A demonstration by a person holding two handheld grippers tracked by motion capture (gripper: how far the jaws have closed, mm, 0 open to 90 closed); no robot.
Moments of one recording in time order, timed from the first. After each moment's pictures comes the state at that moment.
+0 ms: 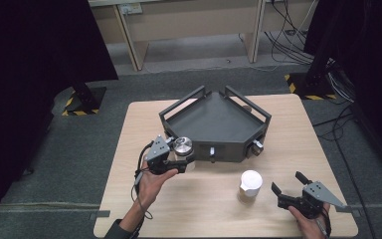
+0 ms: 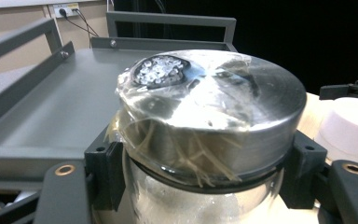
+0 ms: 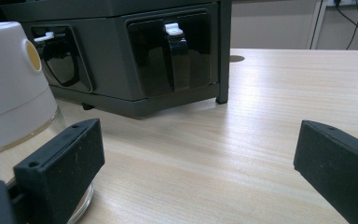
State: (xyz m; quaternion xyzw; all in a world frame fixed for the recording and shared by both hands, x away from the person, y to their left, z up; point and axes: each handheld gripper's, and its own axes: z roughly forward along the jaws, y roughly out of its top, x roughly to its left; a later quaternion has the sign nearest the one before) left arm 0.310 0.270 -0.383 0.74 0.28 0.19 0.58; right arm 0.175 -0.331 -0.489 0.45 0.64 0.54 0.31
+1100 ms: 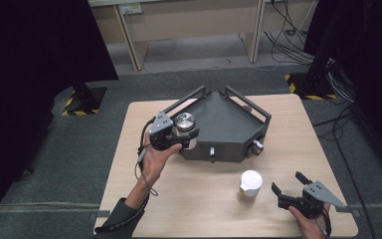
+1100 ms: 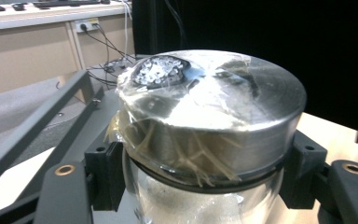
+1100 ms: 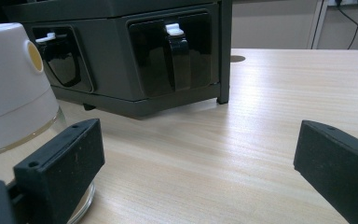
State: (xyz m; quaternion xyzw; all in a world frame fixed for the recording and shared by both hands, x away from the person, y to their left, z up) left arm 0.348 0.252 -0.341 0.73 0.29 0.22 0.58; right arm 0.175 -0.332 -0.489 0.45 0.64 0.54 0.31
